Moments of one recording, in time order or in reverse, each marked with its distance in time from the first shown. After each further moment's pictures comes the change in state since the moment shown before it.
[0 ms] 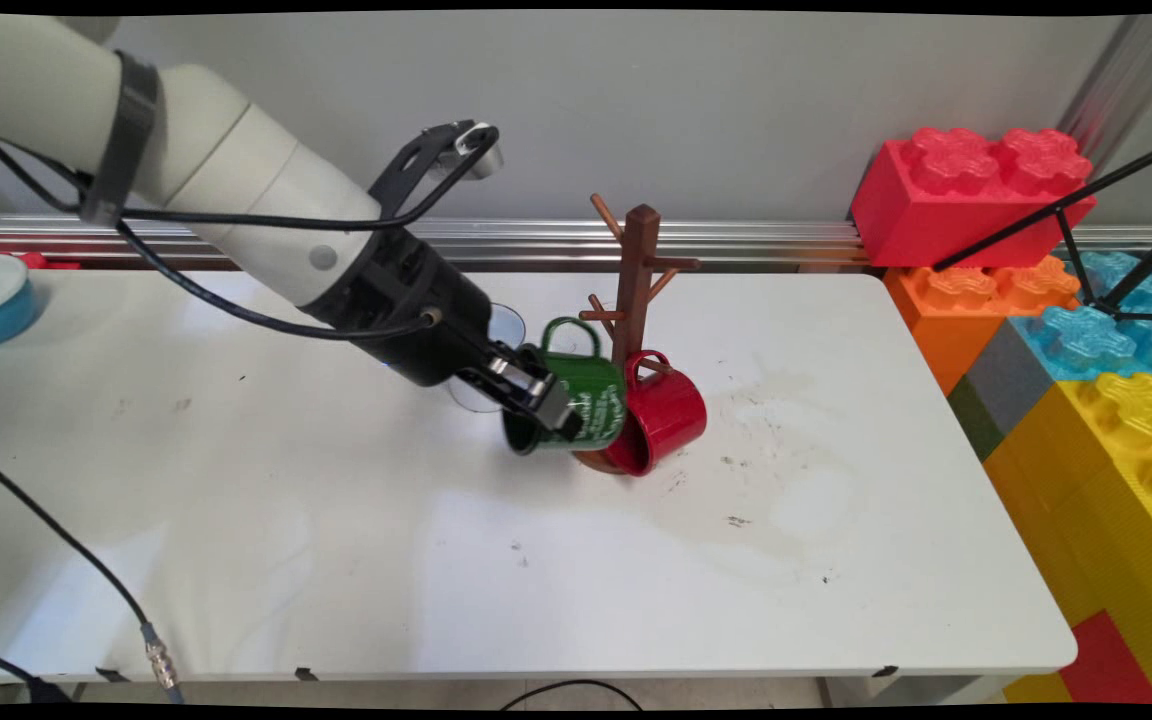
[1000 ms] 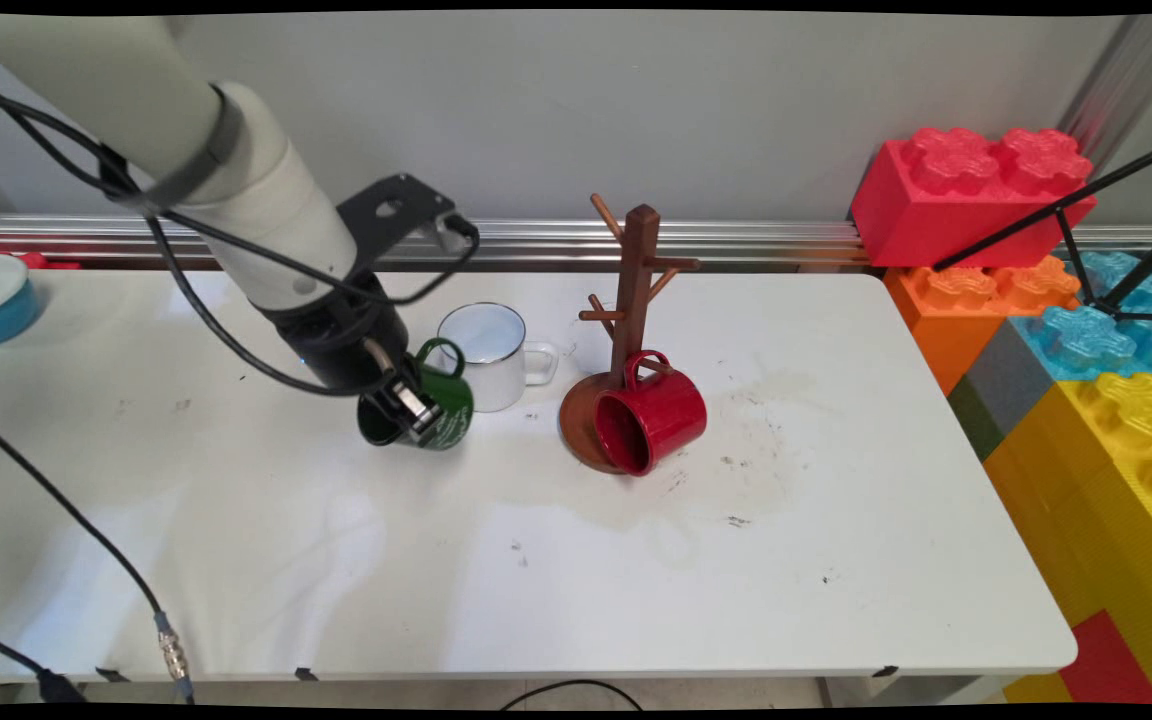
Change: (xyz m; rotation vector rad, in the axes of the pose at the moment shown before) arm 0.001 -0.034 0.012 0.407 -0.299 0.051
